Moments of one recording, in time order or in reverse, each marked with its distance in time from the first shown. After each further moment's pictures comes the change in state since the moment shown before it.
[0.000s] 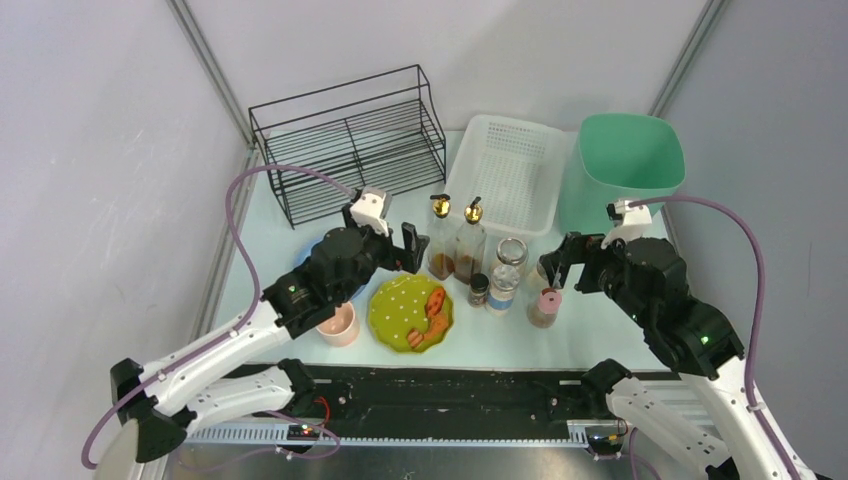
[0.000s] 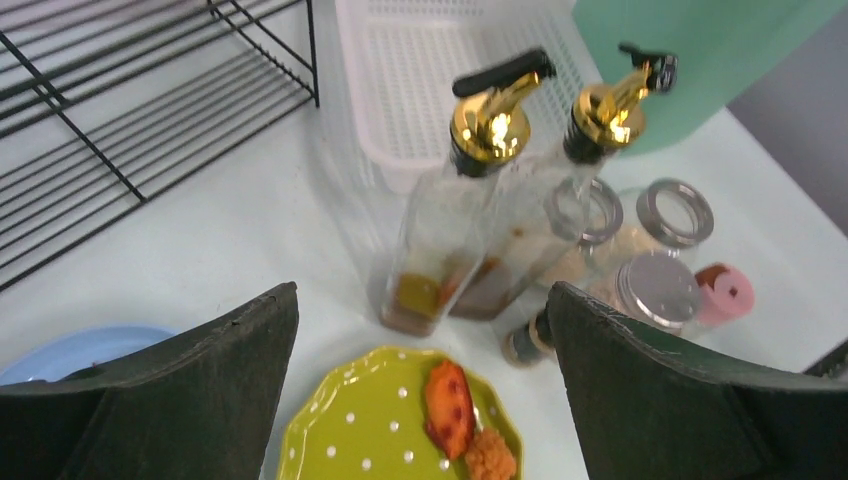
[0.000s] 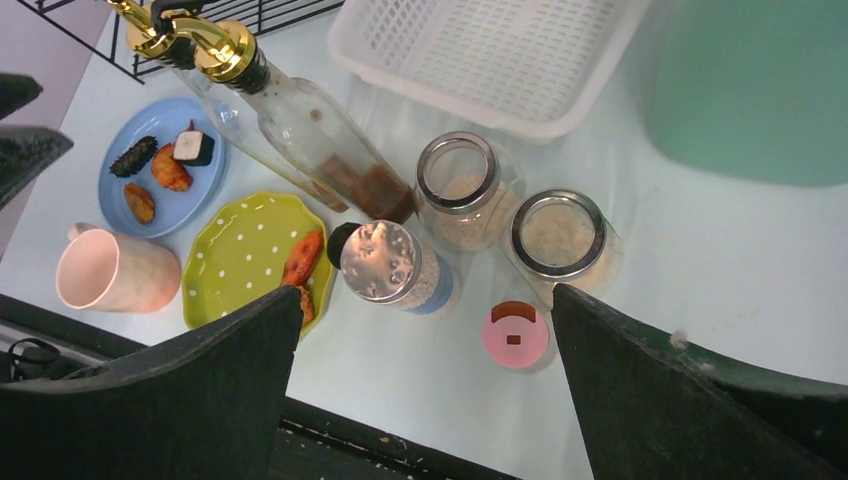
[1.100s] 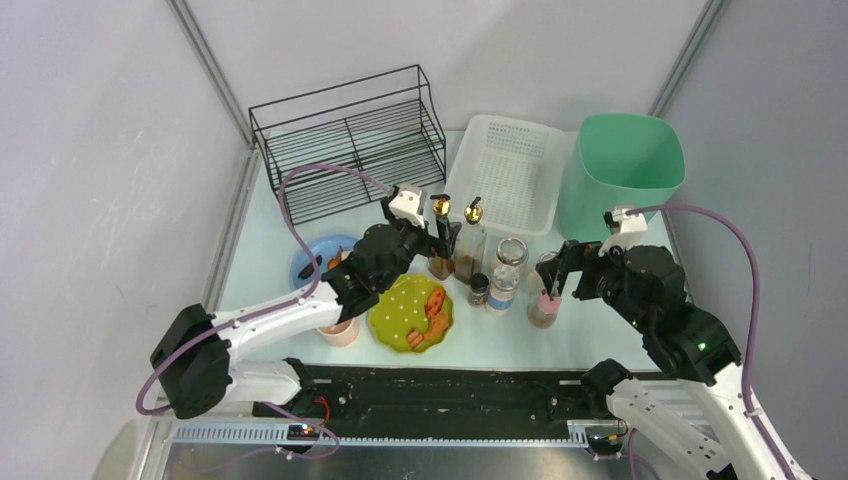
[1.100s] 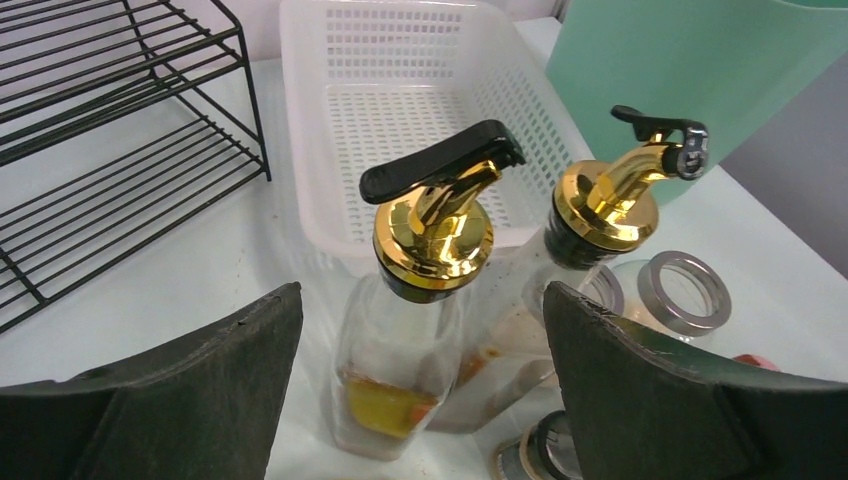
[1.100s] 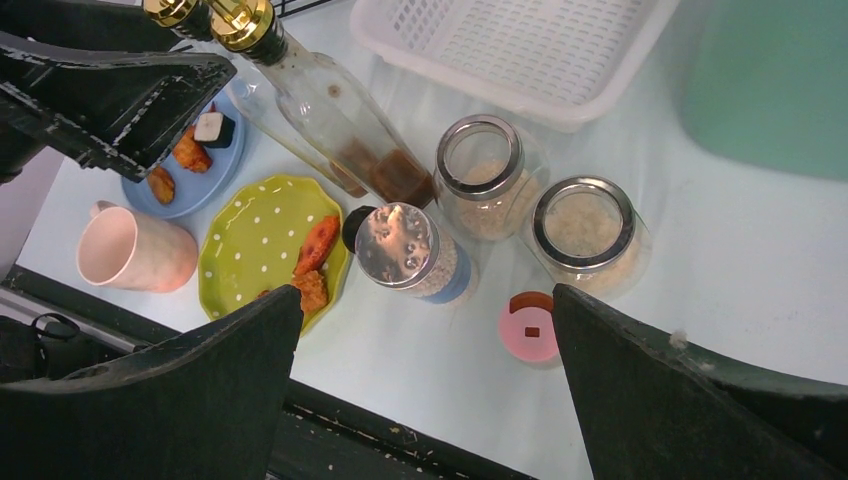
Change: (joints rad) left arm 0.000 0.323 -0.088 0.589 0.008 0.055; right arm 0.000 -0.052 -0.066 0.024 -0.060 0.010
